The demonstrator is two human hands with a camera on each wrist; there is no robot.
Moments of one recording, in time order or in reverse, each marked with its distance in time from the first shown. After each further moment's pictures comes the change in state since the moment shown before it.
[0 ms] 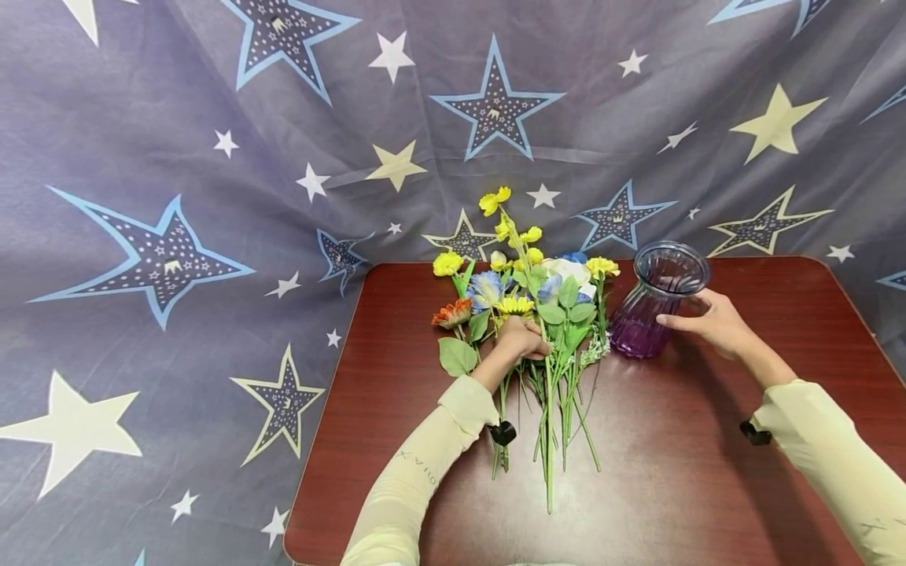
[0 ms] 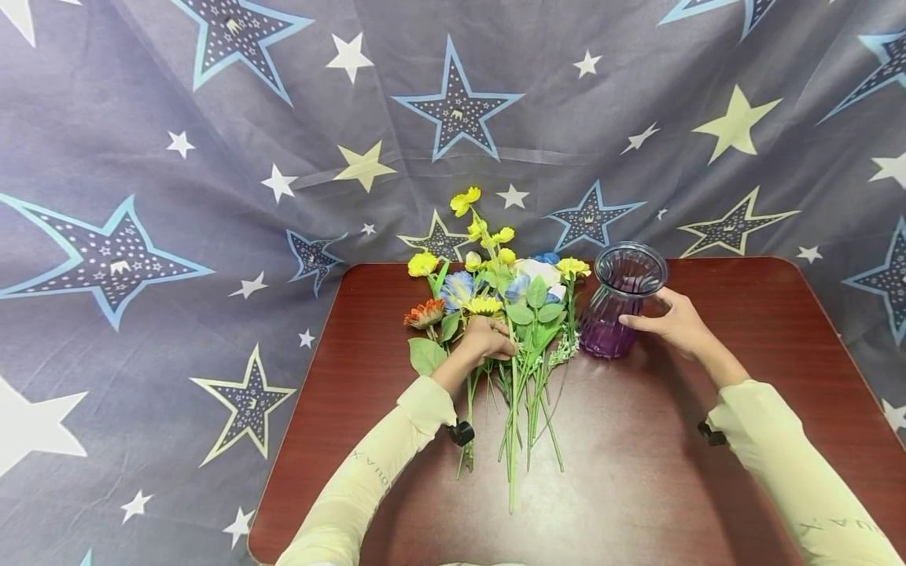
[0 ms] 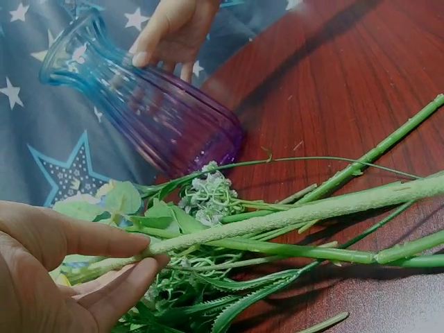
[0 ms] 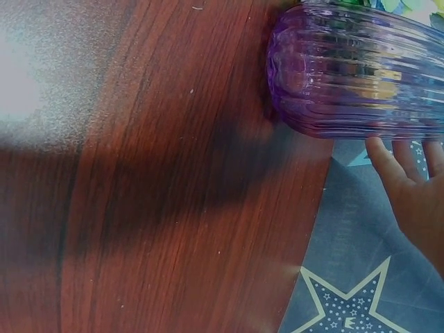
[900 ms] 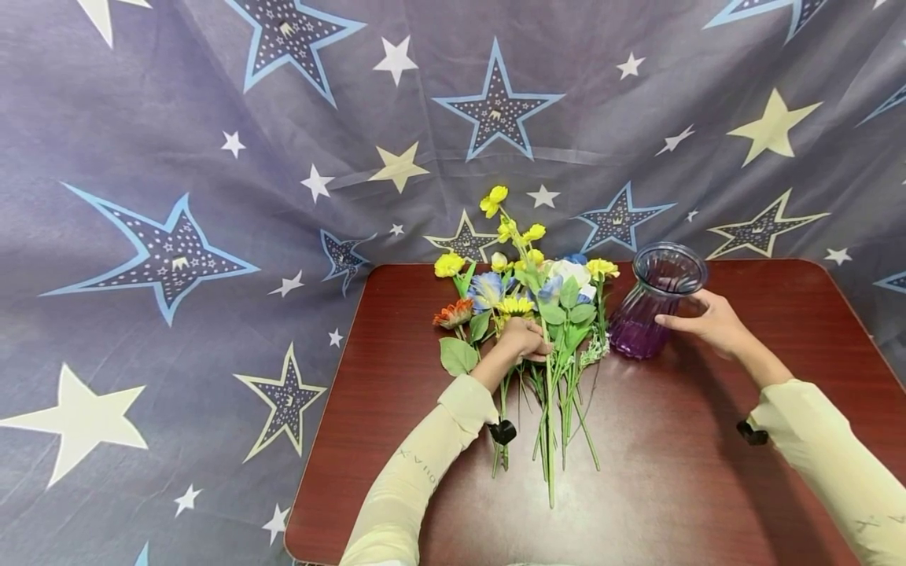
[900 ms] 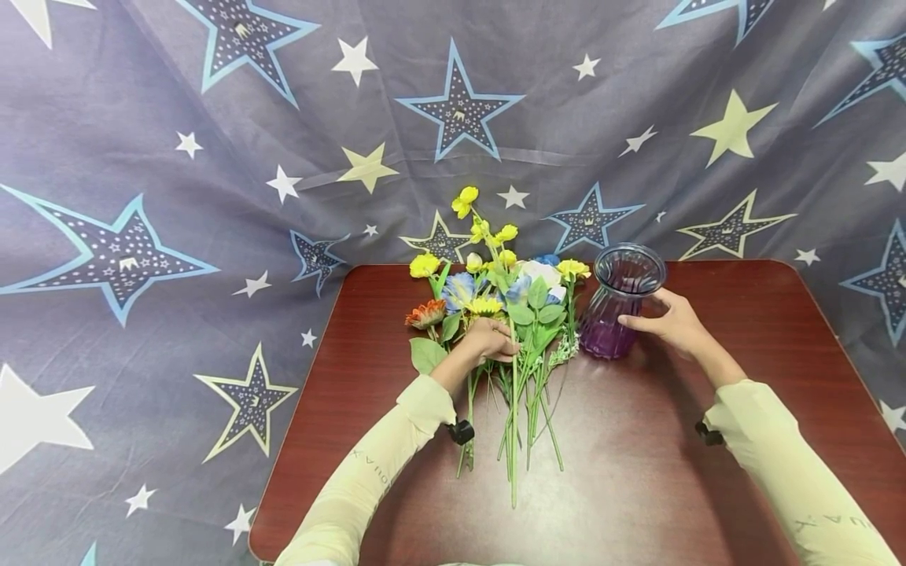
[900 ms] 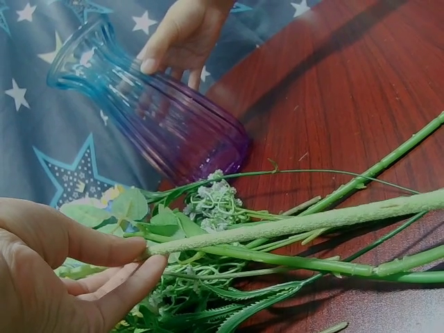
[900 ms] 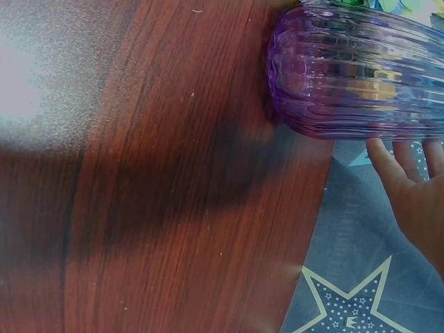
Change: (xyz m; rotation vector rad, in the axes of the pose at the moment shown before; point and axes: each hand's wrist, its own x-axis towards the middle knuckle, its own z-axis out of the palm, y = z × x) left_hand -0.008 0.001 0.001 -0.043 -0.083 0.008; right_hand -0.001 -0.001 0.001 -0.004 0.006 0.002
